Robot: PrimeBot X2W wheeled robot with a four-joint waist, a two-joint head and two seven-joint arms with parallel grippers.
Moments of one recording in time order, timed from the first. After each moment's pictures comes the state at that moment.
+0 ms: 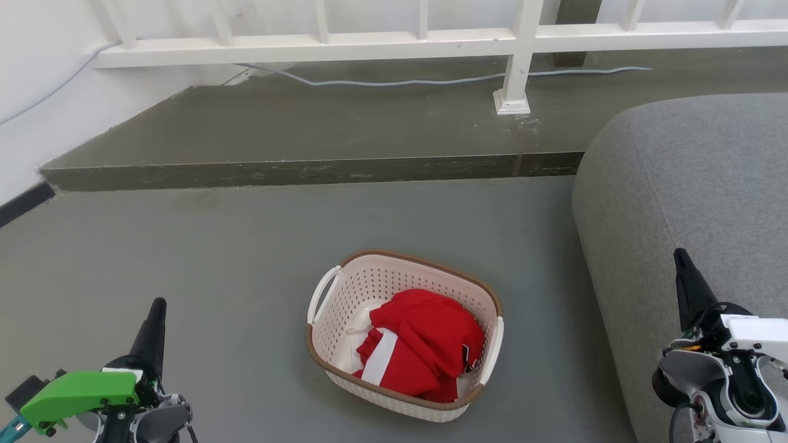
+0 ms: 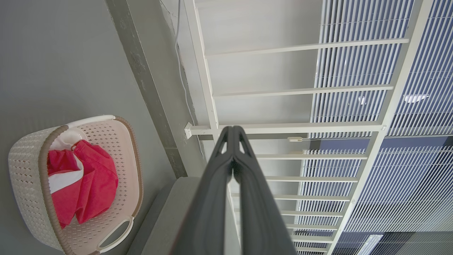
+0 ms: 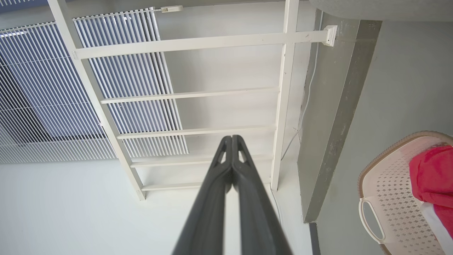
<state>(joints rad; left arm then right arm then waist) -0.06 0.04 0.08 0.27 -1.61 -0.12 0.11 -0.06 -0.04 -0.12 0.28 1.63 0.11 0.10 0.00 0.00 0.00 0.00</state>
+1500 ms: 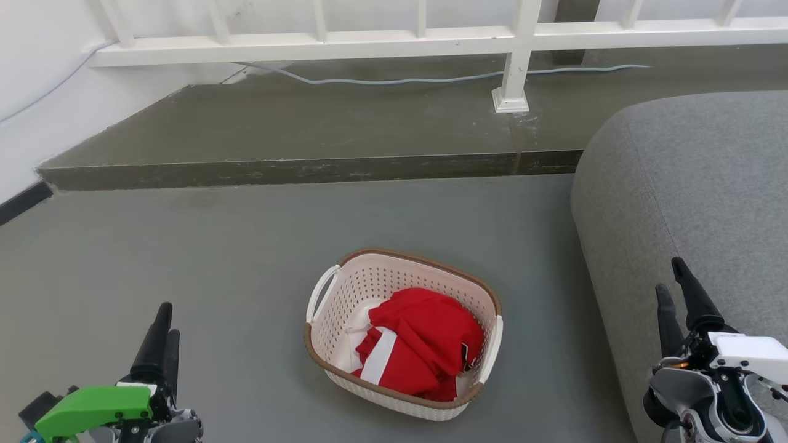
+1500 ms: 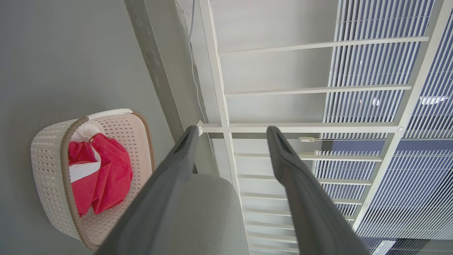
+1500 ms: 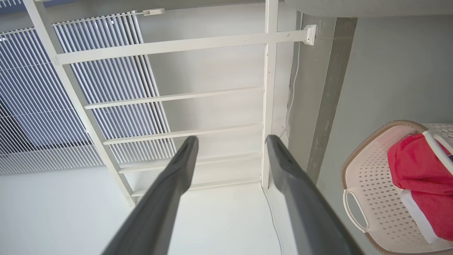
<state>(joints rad) -0.03 0.02 0.06 0.29 -1.59 -0.12 0.08 -0.02 -0.03 -0.11 0.30 1.63 0.11 0.09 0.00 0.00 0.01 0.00</state>
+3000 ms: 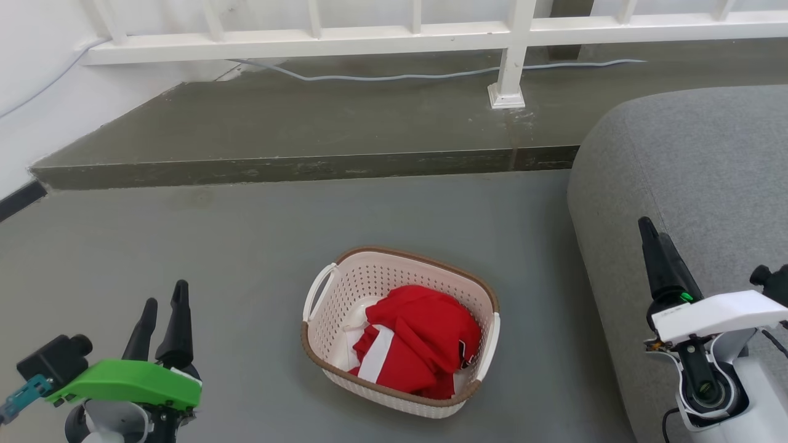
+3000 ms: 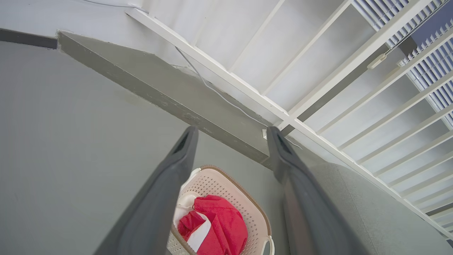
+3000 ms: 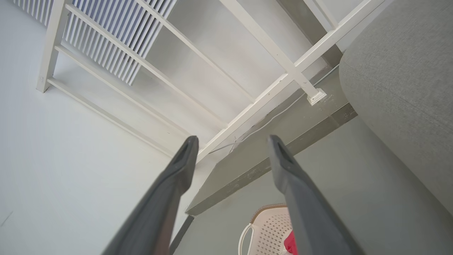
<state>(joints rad) -0.04 0.11 -0.07 0.21 -0.88 -0.09 -0.10 -0.07 -0.16 0.10 0.22 1.00 0.11 -0.10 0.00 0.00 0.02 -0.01</state>
